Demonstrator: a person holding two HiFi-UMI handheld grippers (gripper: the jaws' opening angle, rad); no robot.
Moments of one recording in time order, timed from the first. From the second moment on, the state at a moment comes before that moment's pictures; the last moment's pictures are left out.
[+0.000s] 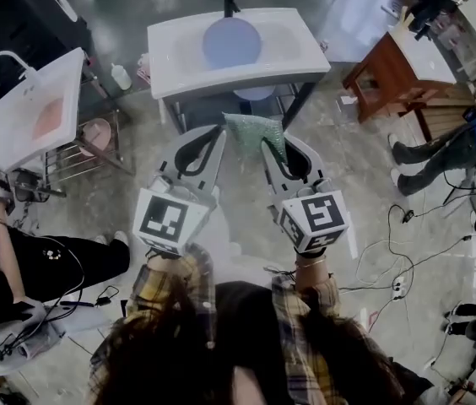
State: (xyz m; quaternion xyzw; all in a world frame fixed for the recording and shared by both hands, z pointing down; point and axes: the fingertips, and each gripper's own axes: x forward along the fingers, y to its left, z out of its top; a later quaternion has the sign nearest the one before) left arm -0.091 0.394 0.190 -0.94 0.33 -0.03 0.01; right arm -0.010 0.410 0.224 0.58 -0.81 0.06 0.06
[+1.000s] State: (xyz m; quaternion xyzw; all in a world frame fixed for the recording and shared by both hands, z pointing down) left arm -0.094 0.126 0.189 -0.95 0.30 -0.04 0.02; right arm -0.004 0.145 0.221 0.62 -0.78 0.06 0.05
